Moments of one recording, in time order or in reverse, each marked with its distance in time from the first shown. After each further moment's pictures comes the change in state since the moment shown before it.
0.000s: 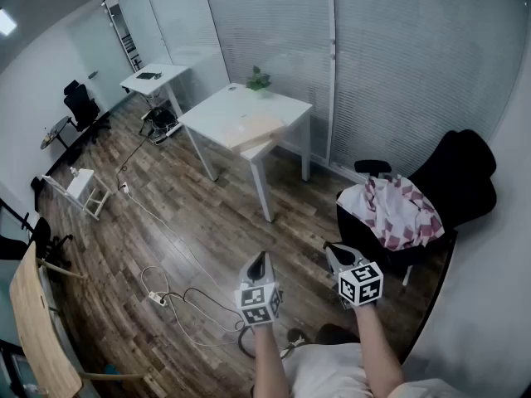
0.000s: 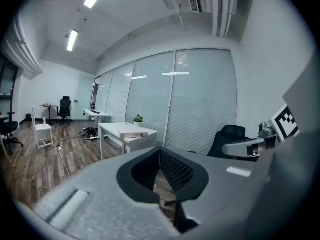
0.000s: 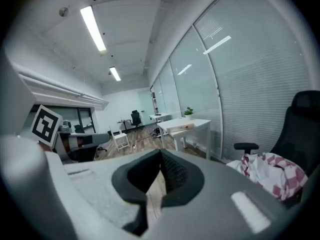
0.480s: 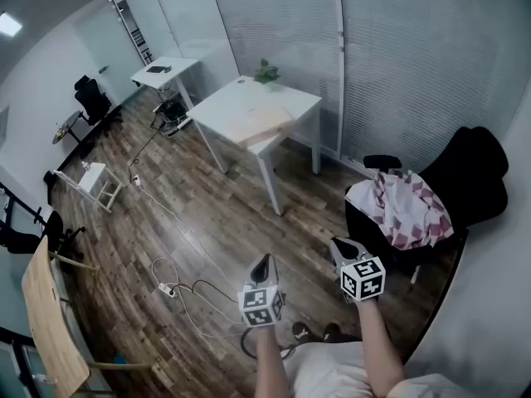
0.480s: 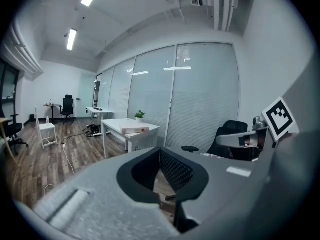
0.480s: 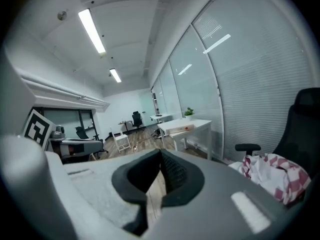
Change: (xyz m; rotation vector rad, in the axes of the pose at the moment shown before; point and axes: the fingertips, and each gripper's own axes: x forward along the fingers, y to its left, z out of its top) left arm 0.003 -0.017 -0.010 0.001 0.056 0.030; right arm 0.009 -0.026 0.012 0.016 -0.010 0.017
